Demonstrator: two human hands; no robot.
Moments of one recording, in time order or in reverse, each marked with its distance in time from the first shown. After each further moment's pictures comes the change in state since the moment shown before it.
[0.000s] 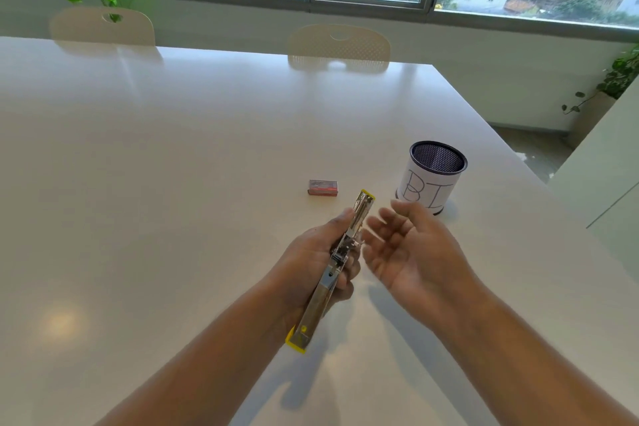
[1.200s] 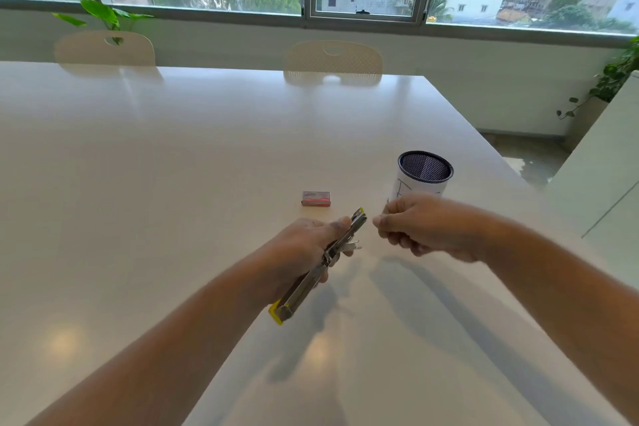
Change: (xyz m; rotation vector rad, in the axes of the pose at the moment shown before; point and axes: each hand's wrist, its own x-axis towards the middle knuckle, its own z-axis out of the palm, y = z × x) left_hand 0.022 0.023 -0.008 0.709 0.150 0.084; right_hand 0.026 -0.068 -0.009 -1.356 -0.173 -0.077
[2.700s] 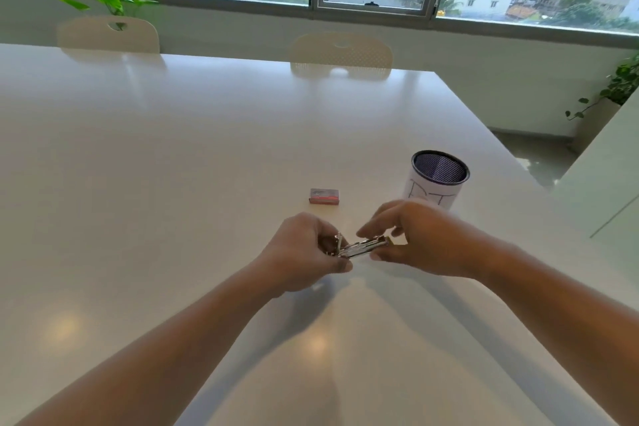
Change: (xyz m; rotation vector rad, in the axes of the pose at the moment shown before) left_hand 0.014 -0.019 -0.014 0.427 0.129 0.279; right_hand 0.019 0.015 0.007 -0.619 0.115 -0.583
